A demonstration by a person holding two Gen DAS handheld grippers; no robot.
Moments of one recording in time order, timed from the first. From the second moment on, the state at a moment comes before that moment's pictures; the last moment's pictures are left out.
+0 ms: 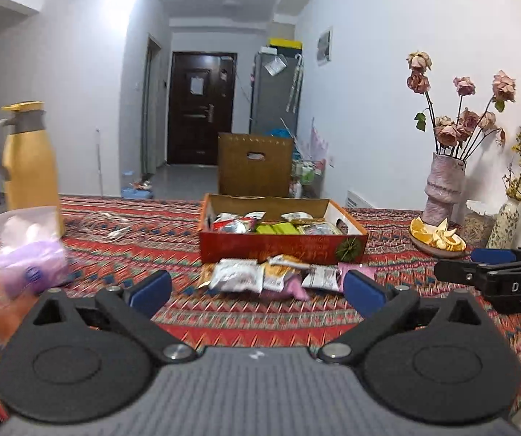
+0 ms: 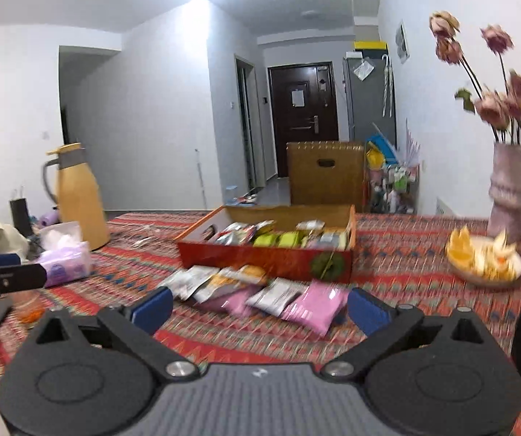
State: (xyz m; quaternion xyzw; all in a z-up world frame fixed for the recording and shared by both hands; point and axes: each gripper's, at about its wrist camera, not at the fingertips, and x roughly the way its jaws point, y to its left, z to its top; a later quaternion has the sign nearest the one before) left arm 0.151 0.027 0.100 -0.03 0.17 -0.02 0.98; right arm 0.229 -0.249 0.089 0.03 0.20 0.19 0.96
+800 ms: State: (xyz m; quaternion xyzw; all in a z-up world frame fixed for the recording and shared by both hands) left arm 0.083 0.026 0.041 -0.03 0.22 -0.03 0.97; right arm 0.118 -0.246 0.025 0.01 0.24 0.15 0.96
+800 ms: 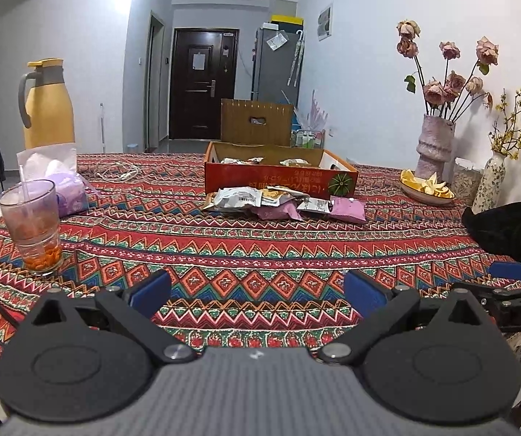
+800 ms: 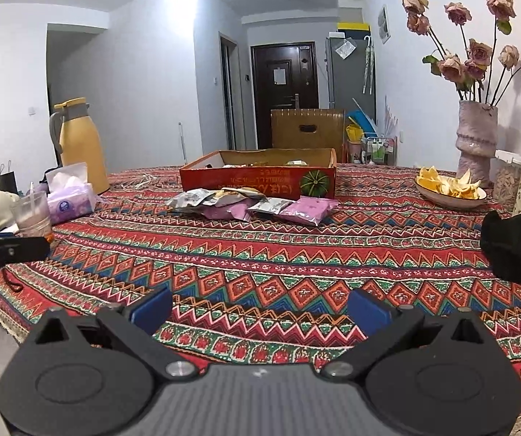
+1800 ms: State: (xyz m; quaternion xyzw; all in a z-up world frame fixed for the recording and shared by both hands) left arm 0.413 0.061 -0.021 0.00 0.29 -0.10 0.95; right arm 0.376 -0.178 0.020 0.00 0.28 0.21 0.94
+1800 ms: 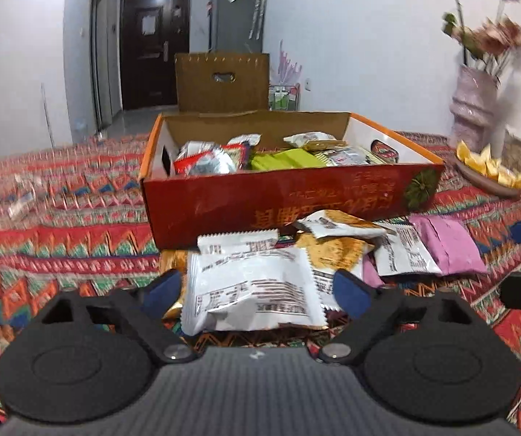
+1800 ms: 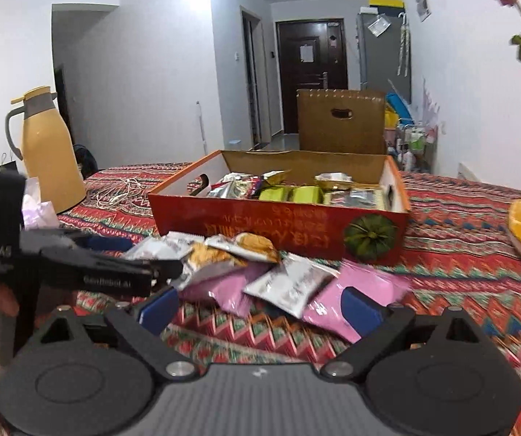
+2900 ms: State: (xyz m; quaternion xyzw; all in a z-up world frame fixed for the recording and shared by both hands) left arm 0.297 0.051 -0.020 -0.03 0.31 -0.09 0.94; right arm 0.315 -0.201 -0.015 0.05 0.35 0.22 0.91
